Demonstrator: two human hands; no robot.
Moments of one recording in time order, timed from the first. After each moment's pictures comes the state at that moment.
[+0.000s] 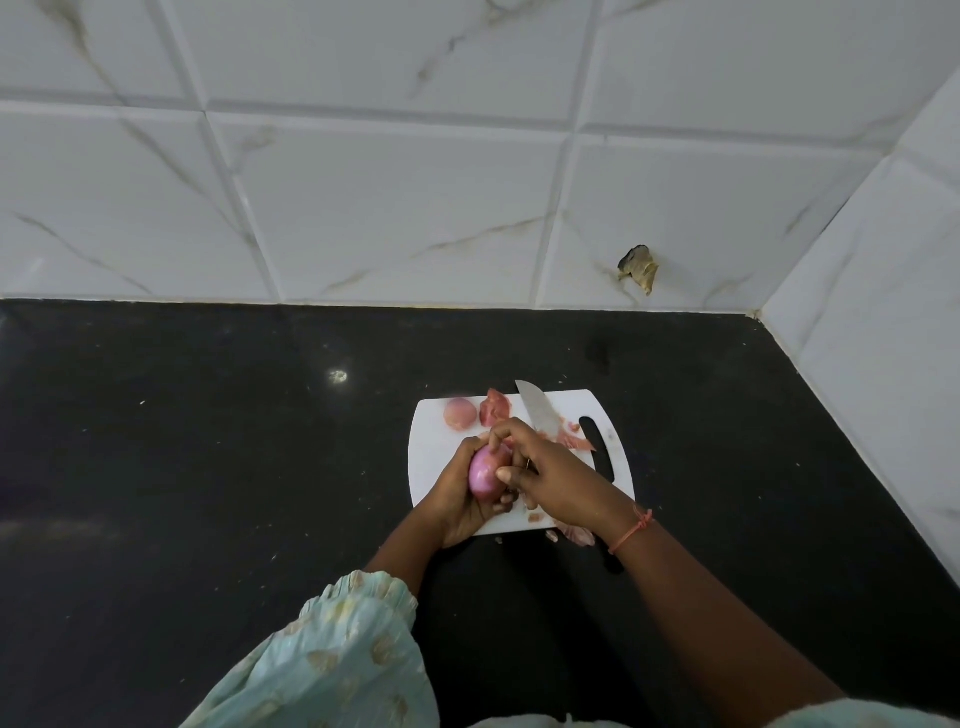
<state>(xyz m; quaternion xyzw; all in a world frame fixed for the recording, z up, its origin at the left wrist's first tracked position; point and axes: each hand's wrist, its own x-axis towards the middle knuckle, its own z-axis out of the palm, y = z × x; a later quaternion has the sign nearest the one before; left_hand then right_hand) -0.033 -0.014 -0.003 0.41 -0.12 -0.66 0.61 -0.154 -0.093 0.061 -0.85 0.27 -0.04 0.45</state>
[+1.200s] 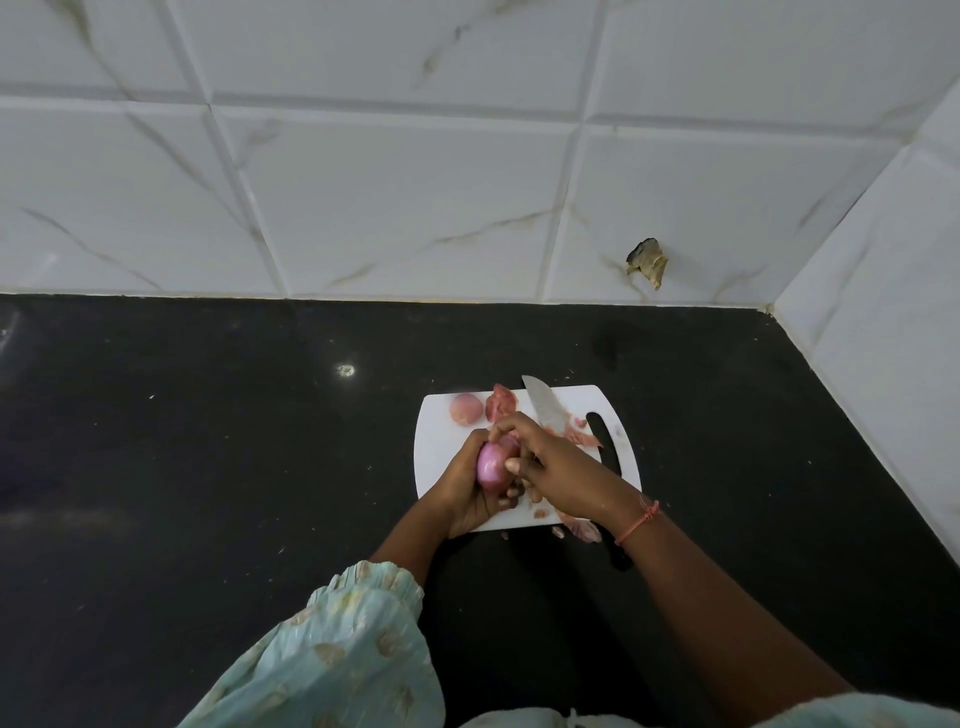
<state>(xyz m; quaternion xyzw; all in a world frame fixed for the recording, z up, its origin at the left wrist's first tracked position) -0.030 -0.019 0.001 0.45 -0.08 -0.68 0.58 -0.151 -0.097 0.064 -0.86 0.27 -0.01 0.43</state>
